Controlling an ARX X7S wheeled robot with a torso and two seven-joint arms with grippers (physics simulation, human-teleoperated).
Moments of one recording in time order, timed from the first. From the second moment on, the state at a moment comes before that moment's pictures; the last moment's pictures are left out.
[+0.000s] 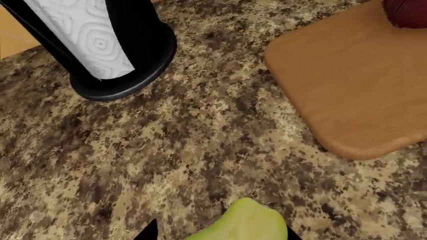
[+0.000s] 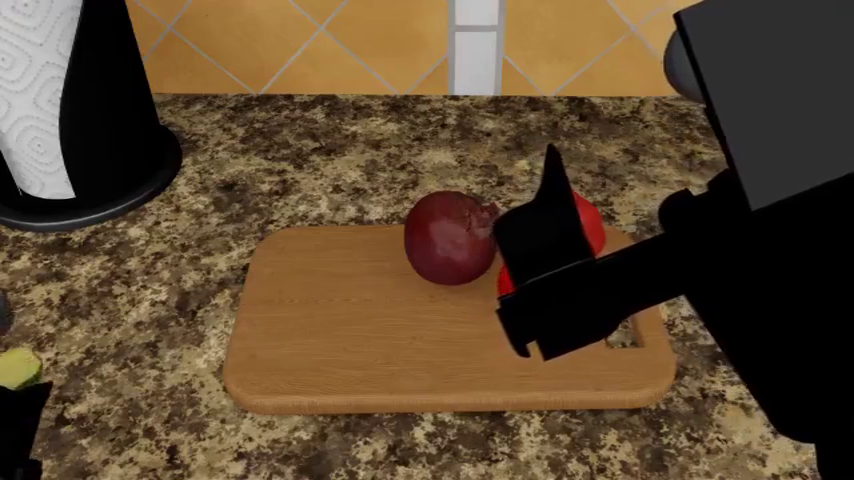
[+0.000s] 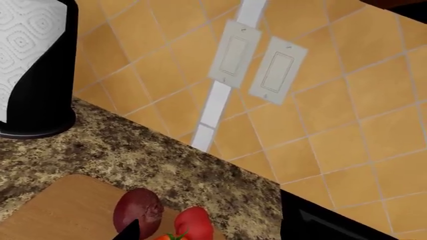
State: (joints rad) left arm -1.57 -1.16 1.25 0.50 -2.07 -0.86 -0.97; right arm 1.55 1.01 -0.70 -0.54 1.95 1.05 0.97
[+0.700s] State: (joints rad) left arm -1.66 -0.75 1.27 0.16 -1.89 -0.91 -0.79; right arm 1.54 1.04 -0.68 -0.56 1.94 1.03 0.97
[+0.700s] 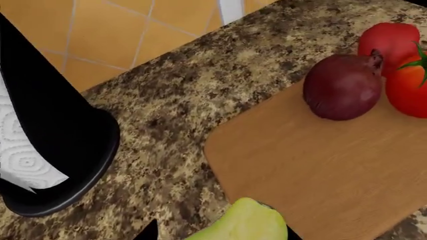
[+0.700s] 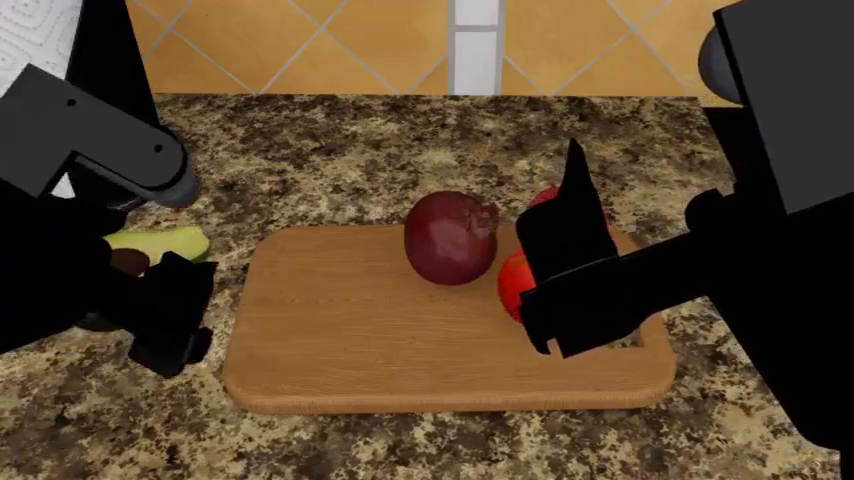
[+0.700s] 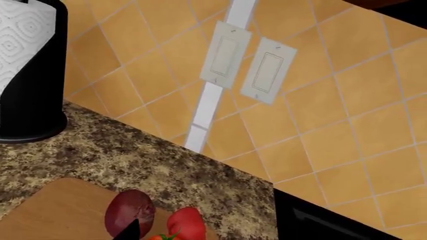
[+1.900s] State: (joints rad) left arm -1.57 -0.39 1.36 -0.17 -1.59 -0.80 -0.45; right arm 1.55 1.10 -0.67 -0.58 1.99 1.02 1.00
